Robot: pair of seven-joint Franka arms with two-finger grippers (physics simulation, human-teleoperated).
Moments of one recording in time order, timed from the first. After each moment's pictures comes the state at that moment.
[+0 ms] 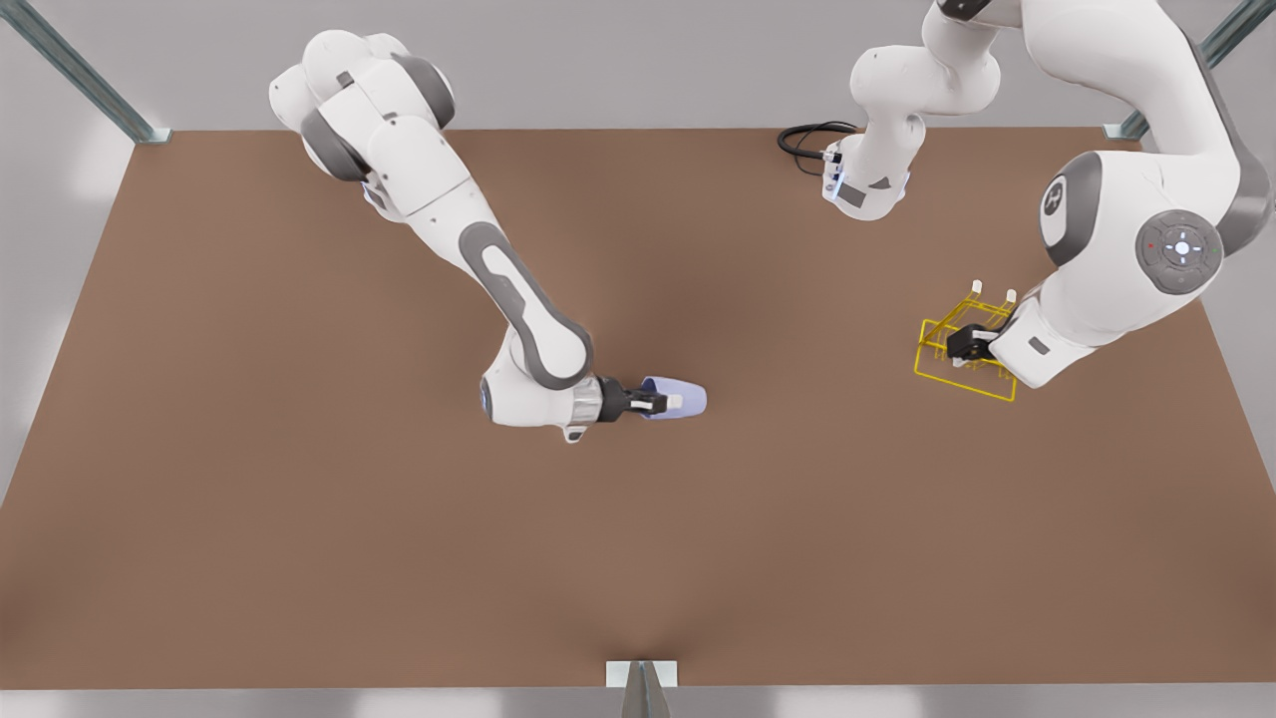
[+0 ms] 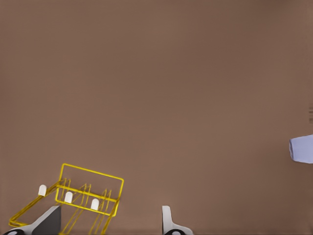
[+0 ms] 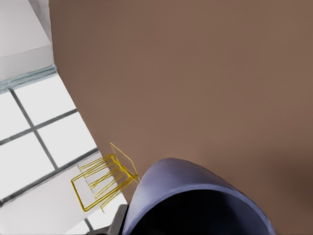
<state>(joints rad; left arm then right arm) -0.10 0.17 -0.02 -1.47 0.05 1.54 -0.03 0.59 0.82 0.08 -1.48 1.50 2.27 -0.09</state>
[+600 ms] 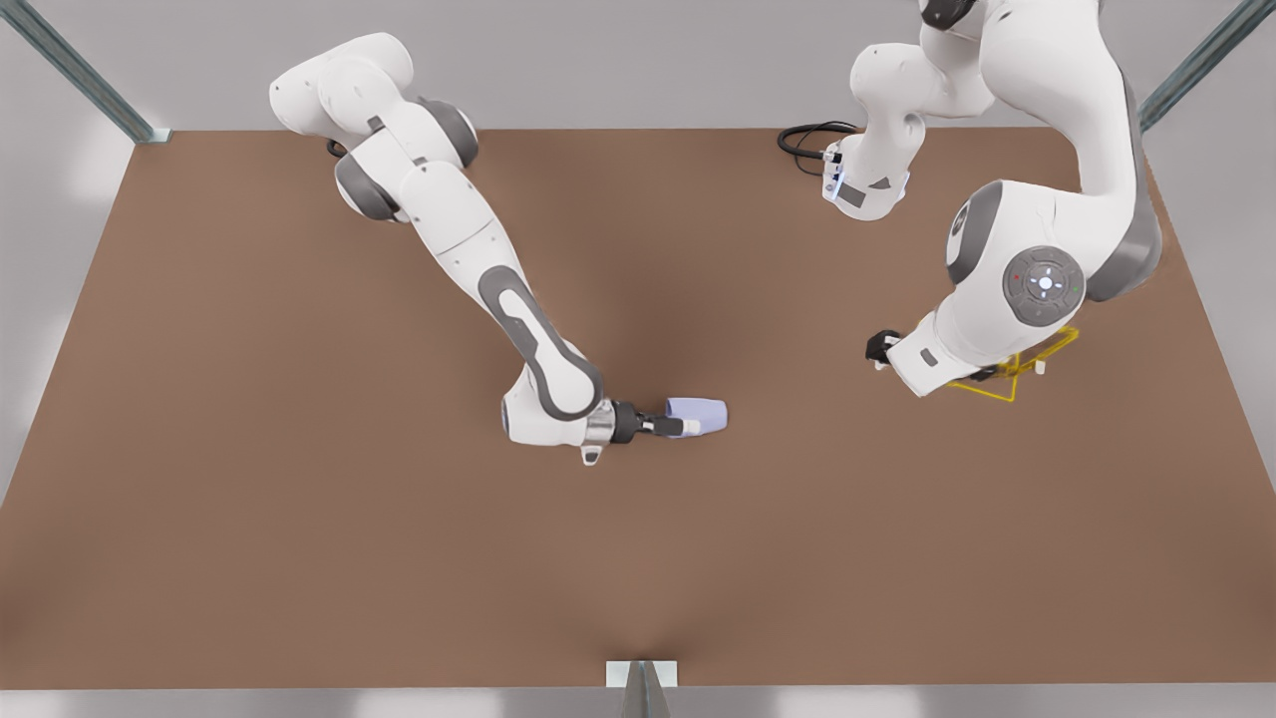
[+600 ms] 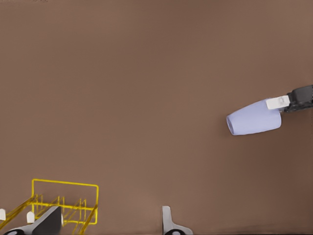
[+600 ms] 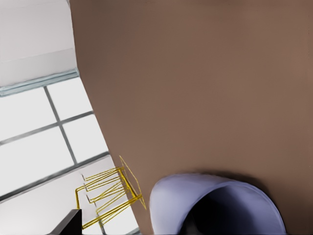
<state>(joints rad) -0.20 0.26 -0.09 -1.46 0.04 1.55 -0.02 0.60 1.00 0.07 -1.32 1.63 2.28 -0.30</state>
